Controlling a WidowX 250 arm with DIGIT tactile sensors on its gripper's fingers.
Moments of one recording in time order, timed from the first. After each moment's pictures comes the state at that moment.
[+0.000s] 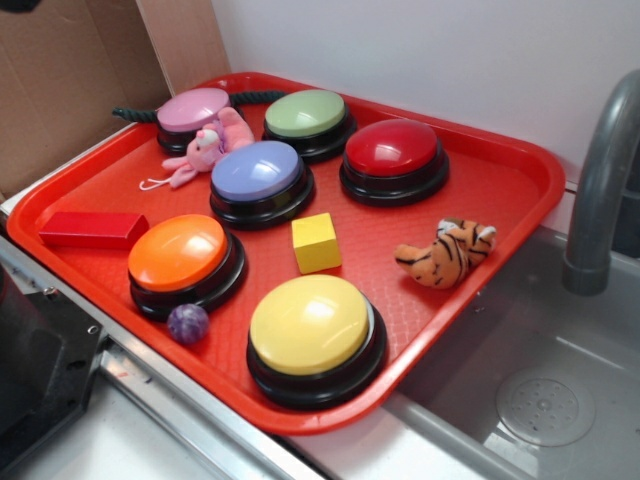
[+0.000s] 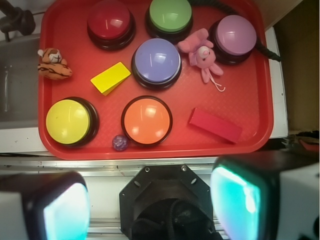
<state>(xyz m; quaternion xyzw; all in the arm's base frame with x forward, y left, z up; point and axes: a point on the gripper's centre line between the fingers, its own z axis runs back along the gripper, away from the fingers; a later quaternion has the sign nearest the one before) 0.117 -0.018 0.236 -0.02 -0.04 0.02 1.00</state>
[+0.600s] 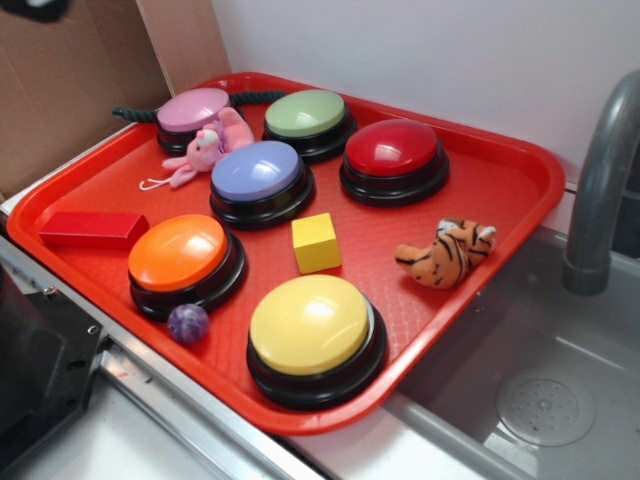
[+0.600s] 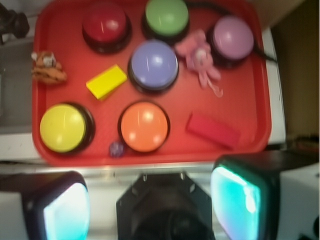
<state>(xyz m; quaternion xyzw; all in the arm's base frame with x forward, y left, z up) 0.139 -0.034 0.224 0.00 -0.06 -0.02 1.00</state>
